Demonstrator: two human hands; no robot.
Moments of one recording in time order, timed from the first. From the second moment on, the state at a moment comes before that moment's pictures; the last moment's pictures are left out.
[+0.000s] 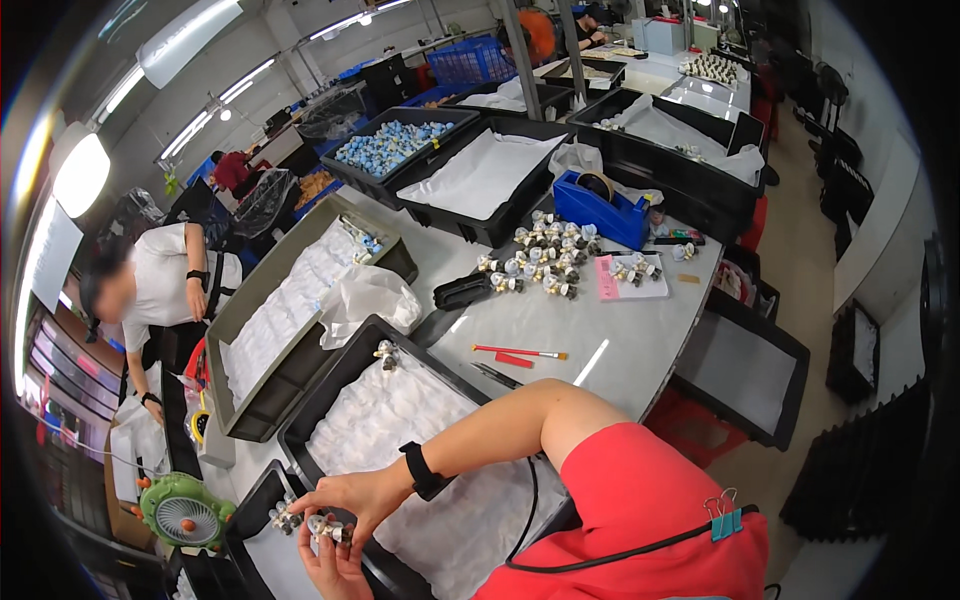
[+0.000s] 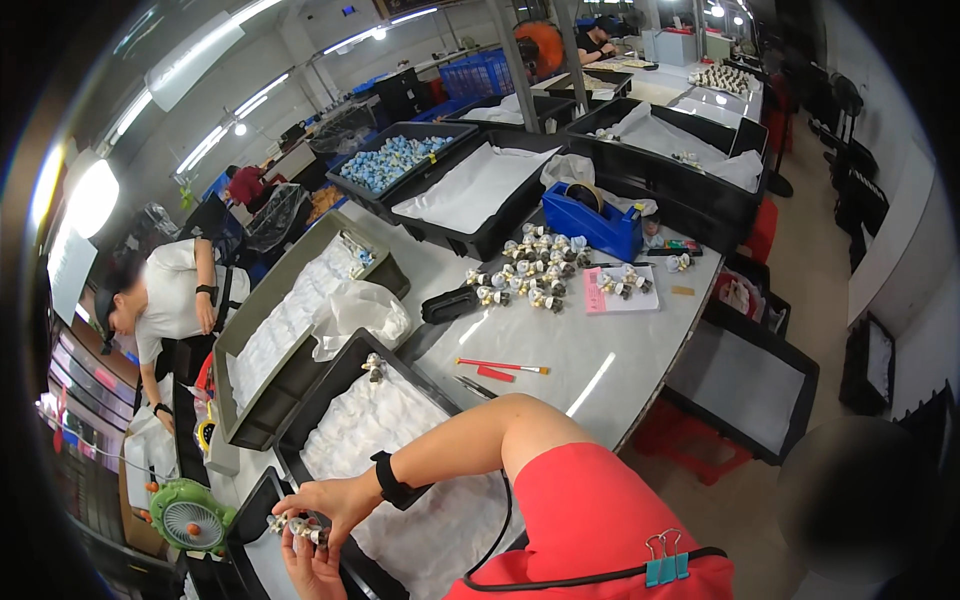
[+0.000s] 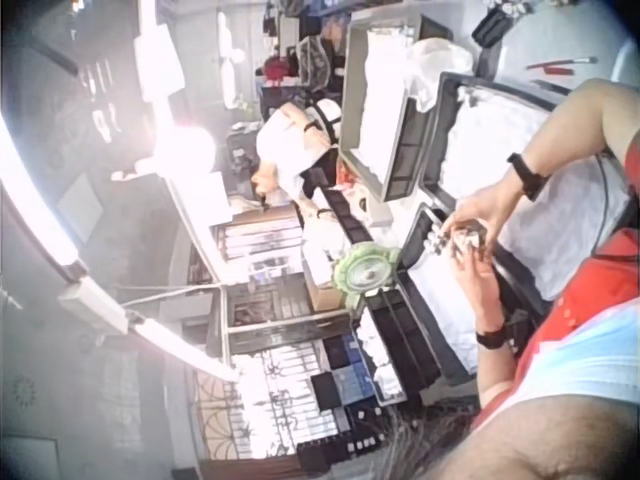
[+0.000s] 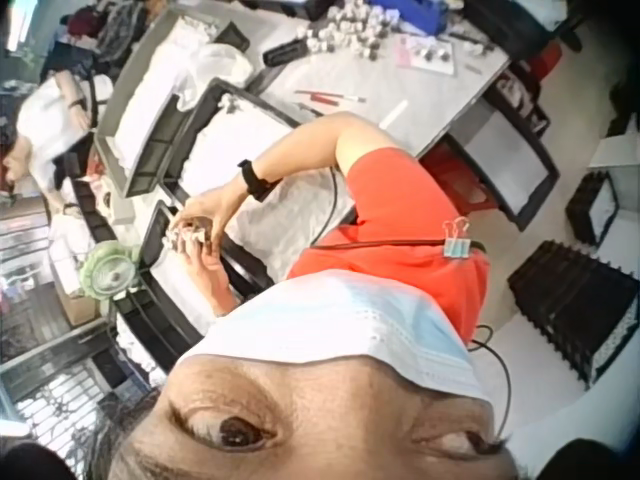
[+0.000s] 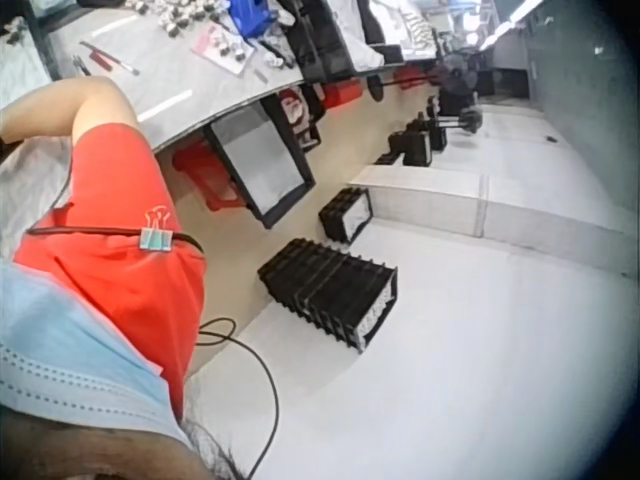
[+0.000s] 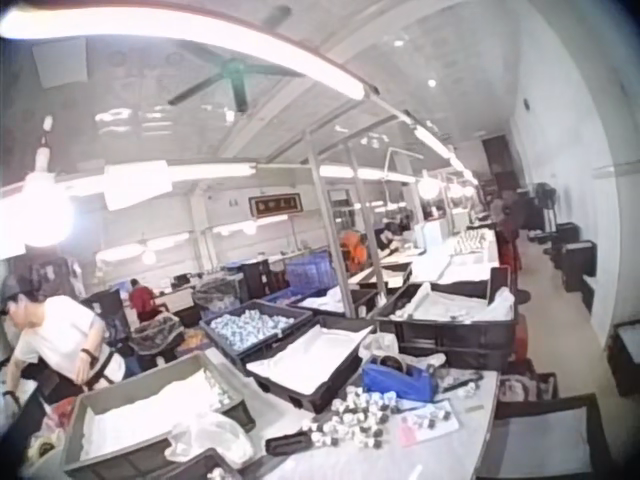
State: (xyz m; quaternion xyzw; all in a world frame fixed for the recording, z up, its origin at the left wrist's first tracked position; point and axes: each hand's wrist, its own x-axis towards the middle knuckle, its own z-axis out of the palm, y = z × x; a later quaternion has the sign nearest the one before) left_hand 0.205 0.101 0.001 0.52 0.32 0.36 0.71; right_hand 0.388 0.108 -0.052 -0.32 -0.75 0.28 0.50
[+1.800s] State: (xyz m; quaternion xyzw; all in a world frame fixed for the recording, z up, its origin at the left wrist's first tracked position) left_hand 0.200 0.111 -0.028 0.45 0.28 0.41 0.74; right_hand 0.385 0.092 -0.032 -0.30 -0.76 0.23 0.53
